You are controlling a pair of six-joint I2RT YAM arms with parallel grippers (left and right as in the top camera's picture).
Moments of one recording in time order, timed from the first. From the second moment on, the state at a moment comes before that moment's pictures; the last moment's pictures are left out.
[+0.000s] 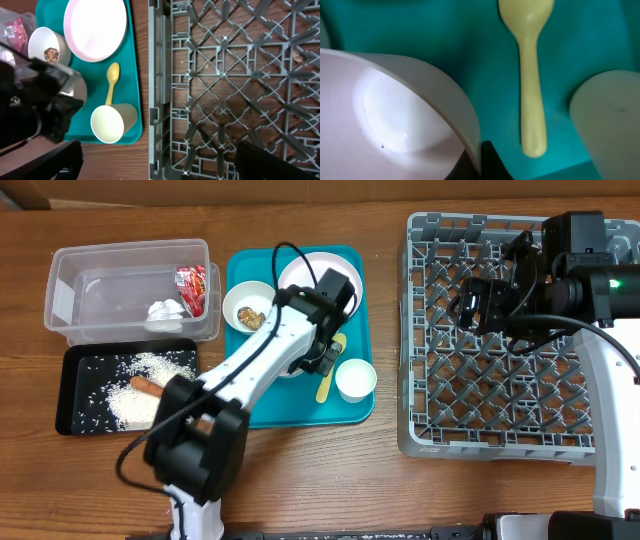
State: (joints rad) left arm -0.54 1.99 1.53 -1.05 -0.09 -0.07; right arm 0.00 1.53 1.69 -1.34 -0.30 0.17
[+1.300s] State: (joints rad) left arm -0.29 2.19 1.93 -1.10 -0.10 -0.13; right arm 0.00 1.53 1.69 -1.32 -0.30 0.17
